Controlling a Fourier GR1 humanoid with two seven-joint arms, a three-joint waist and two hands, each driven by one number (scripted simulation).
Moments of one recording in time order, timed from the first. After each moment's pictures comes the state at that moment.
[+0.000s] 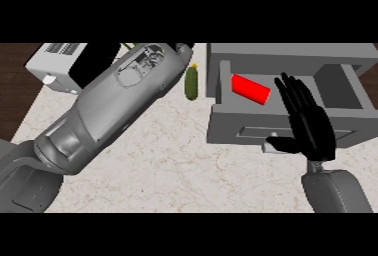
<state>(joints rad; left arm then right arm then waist) -1.36 0.17 -0.62 -0.69 0.61 0.83 0.09 -0.23 -0.18 0.05 -1.48 1.06 -0.22 -0.08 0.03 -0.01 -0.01</state>
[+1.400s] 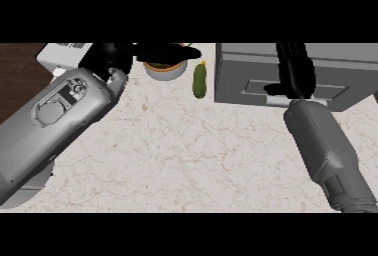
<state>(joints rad) -1.05 0.48 -0.64 -1.18 0.53 0.80 0.28 -0.84 -0.19 -0.18 -0.57 1.20 -0.67 -0.12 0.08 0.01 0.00</state>
